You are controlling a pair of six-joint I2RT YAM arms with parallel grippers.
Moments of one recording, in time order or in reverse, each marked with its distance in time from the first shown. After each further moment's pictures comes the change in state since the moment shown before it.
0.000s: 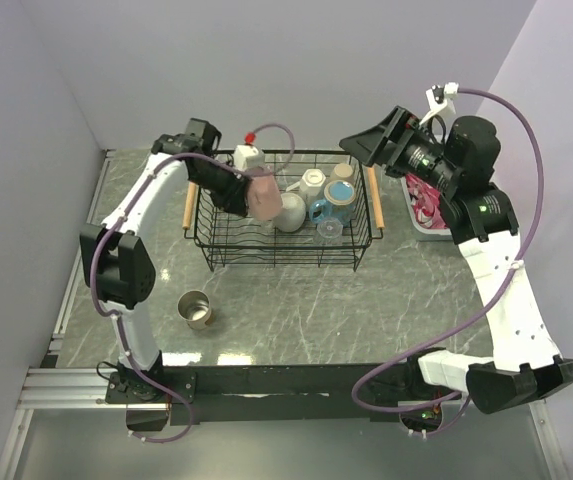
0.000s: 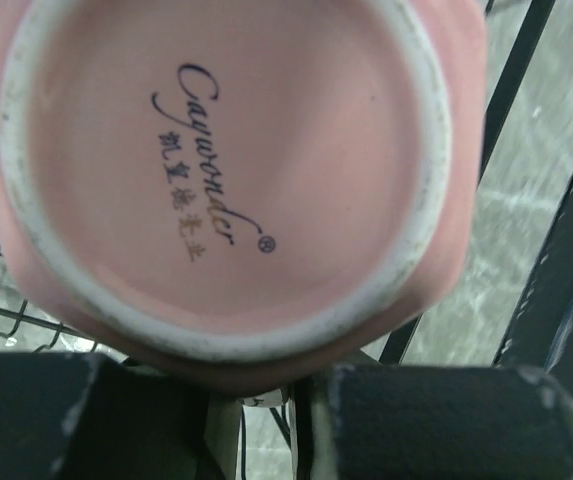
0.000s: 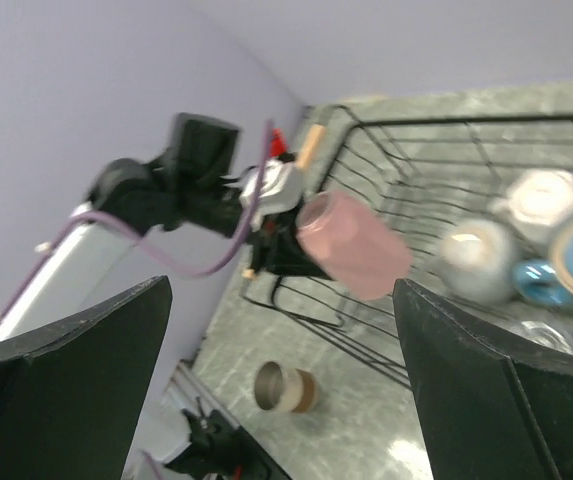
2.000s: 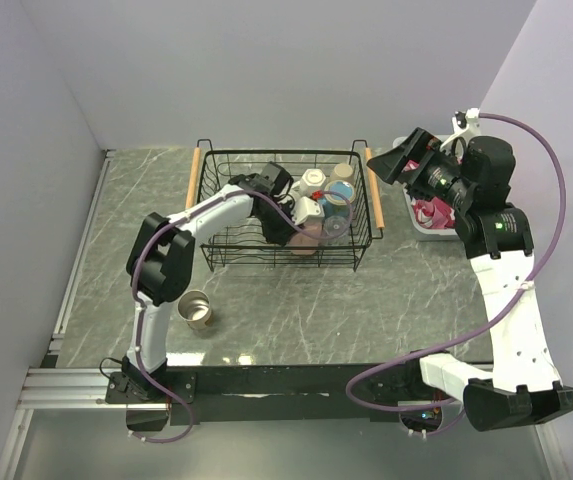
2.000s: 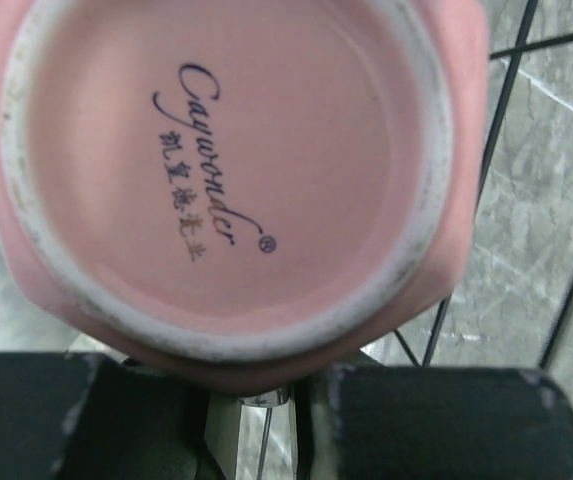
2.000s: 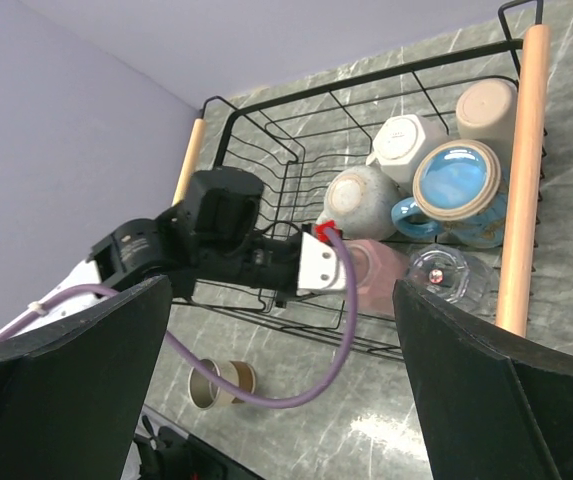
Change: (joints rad) left arm -0.336 0.163 -0.168 0.330 -0.328 0.120; right arm -0.129 -0.111 -0.099 -0.203 0.116 -0.089
